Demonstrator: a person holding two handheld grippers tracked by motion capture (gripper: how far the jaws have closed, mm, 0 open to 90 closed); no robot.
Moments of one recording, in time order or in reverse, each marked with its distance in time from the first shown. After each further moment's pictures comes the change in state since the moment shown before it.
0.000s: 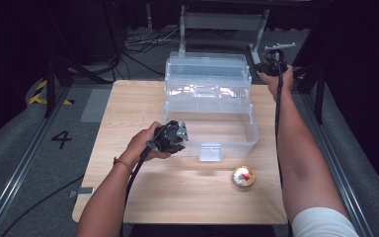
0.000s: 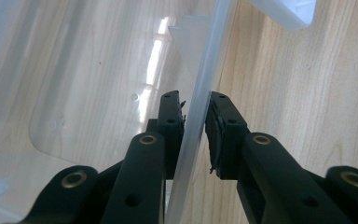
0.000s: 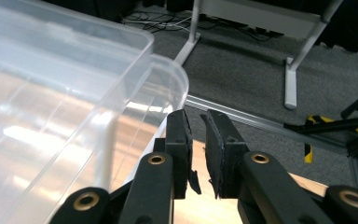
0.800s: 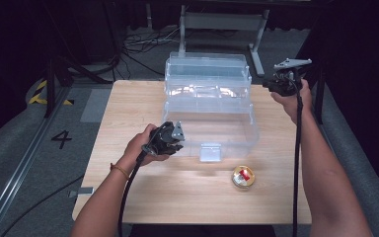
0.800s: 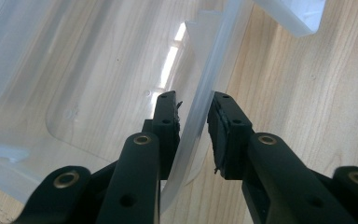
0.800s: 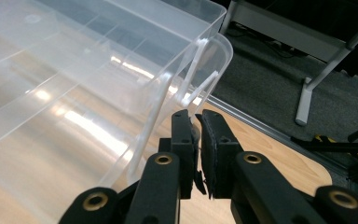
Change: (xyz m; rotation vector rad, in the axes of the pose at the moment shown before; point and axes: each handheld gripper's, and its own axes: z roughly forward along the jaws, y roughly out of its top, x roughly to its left) left arm -0.008 -0.007 -0.009 -0.038 0.070 -0.077; right arm 0.025 -0.037 -0.093 -0.016 0.101 -0.159
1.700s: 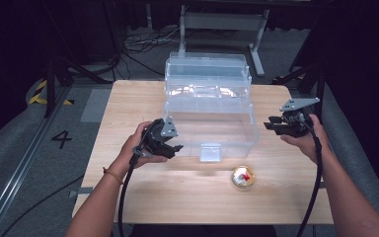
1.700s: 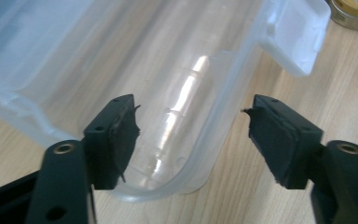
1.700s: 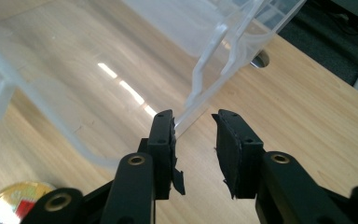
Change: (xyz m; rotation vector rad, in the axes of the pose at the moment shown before) left arm -0.004 -0.010 -0.033 -0.153 0.100 -0.108; right arm 0.046 -0.078 -0.060 0.133 0.178 -0.129
